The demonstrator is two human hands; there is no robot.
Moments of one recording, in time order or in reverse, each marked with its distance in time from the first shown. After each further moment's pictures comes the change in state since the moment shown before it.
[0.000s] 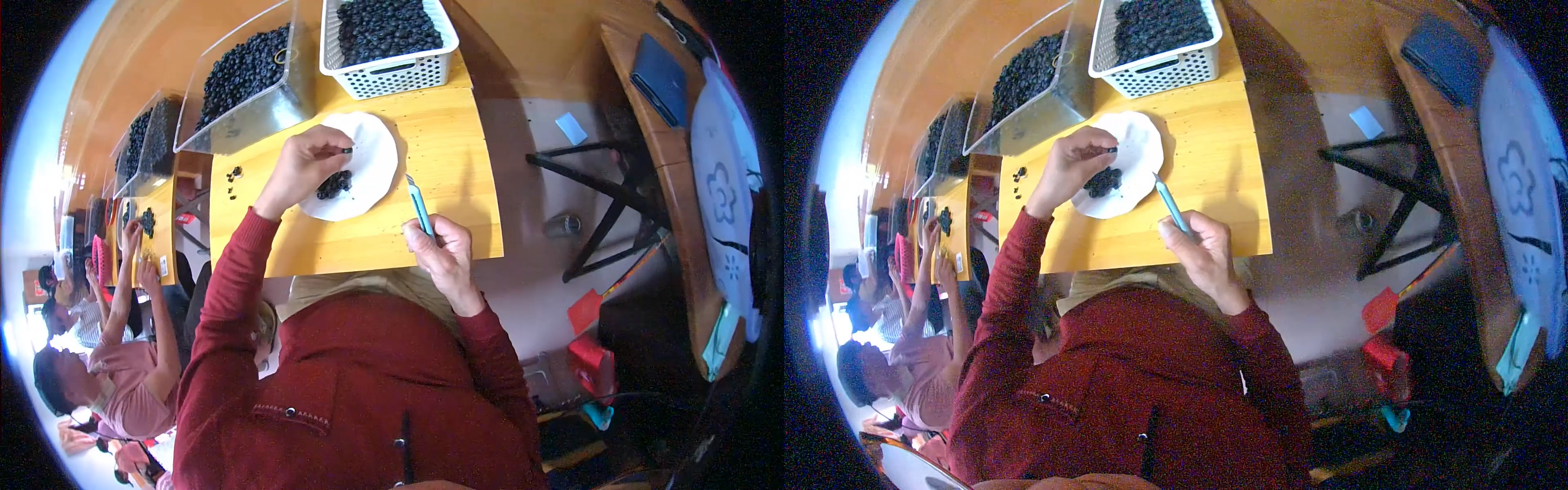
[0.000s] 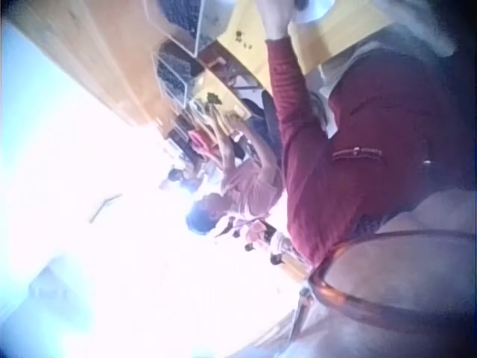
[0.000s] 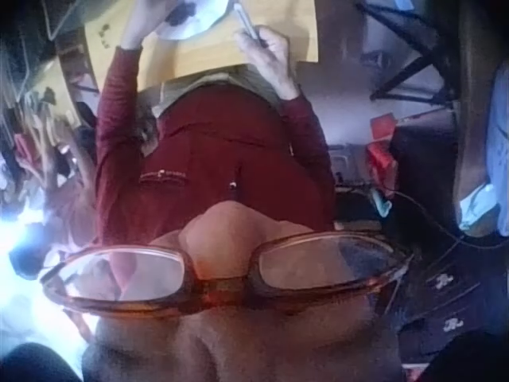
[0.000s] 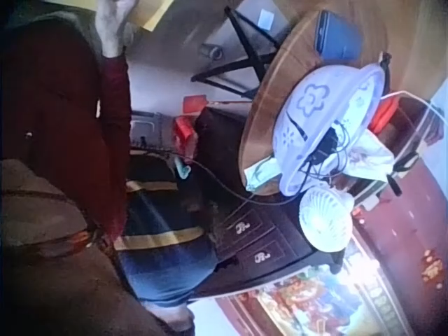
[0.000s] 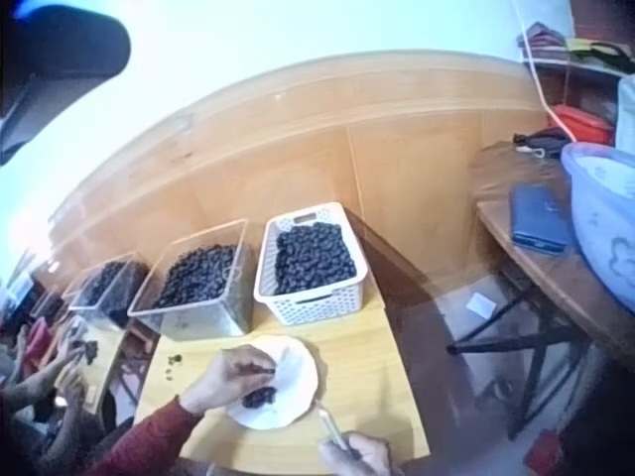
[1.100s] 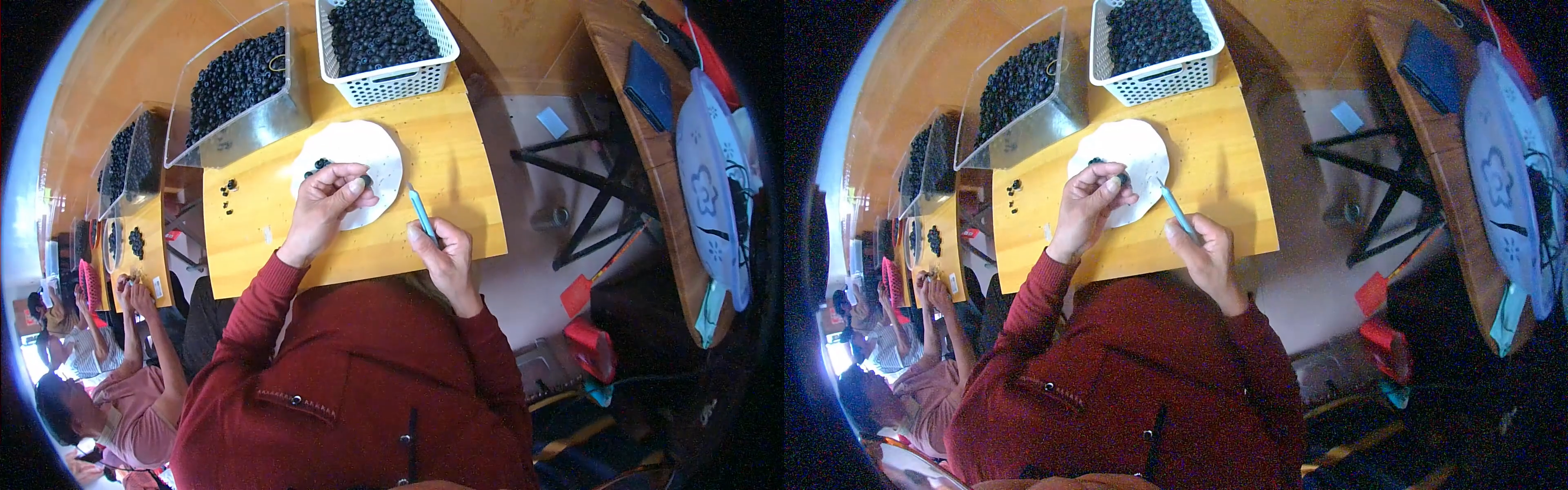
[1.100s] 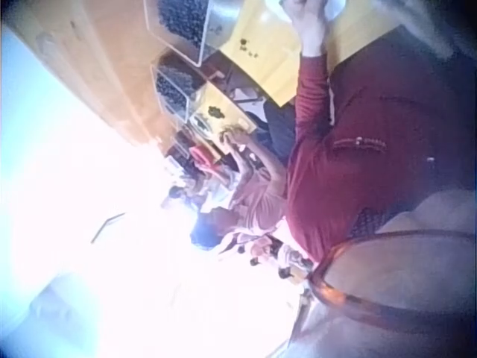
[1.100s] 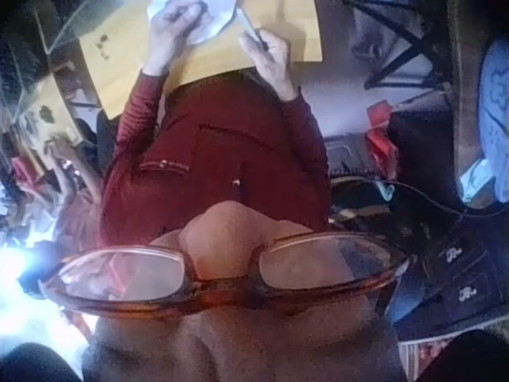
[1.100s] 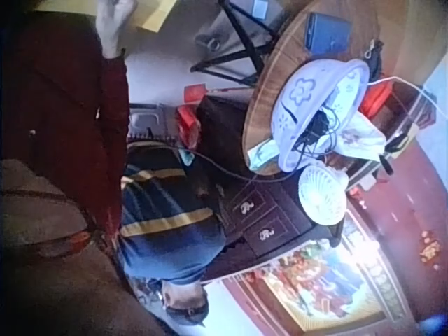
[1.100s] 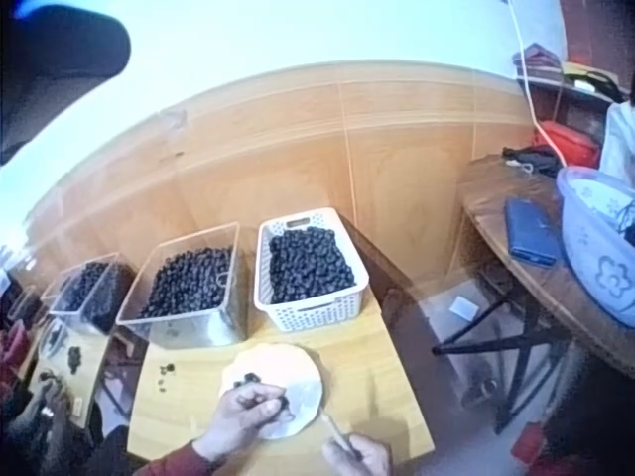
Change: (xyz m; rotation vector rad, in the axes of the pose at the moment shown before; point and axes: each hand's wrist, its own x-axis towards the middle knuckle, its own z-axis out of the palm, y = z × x) left_hand -0.041 0.001 0.030 -0.806 -0.010 -0.093; right_hand 0.003 -0.005 0.026 -0.265 0.140 -0.062
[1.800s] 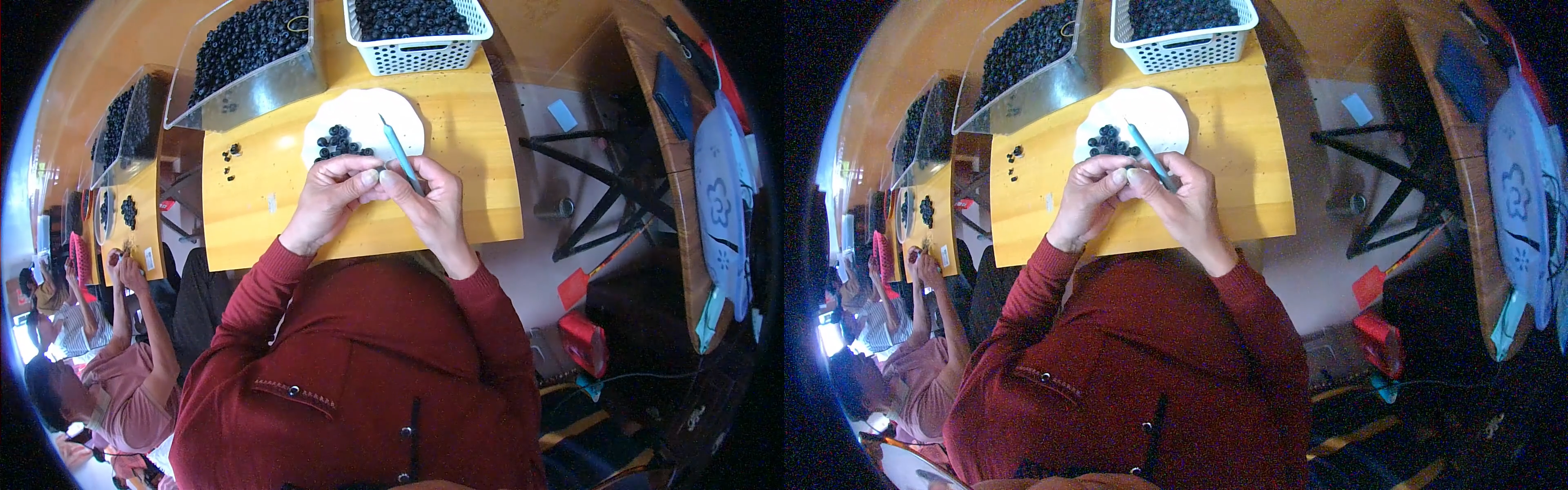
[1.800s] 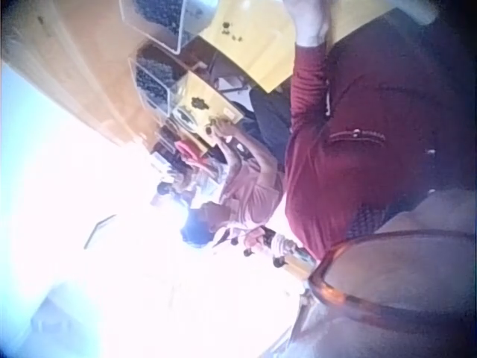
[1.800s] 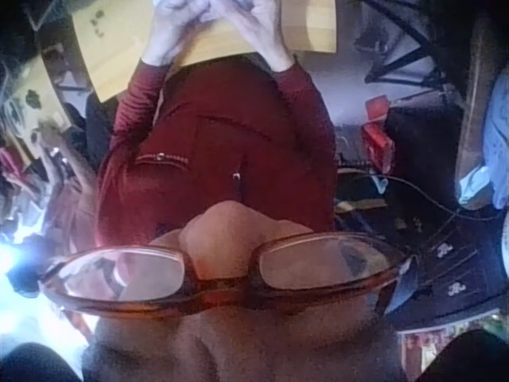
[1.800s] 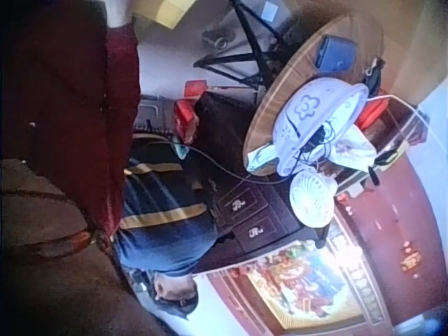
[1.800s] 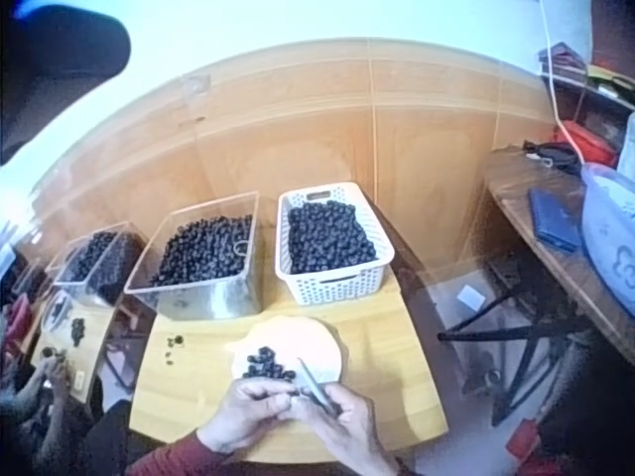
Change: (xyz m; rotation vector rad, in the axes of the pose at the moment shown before) left_hand -0.026 -0.006 -0.007 -0.208 -0.022 -0.039; right_hand 0.041 -0.016 0.048 0.014 -0.105 -0.130
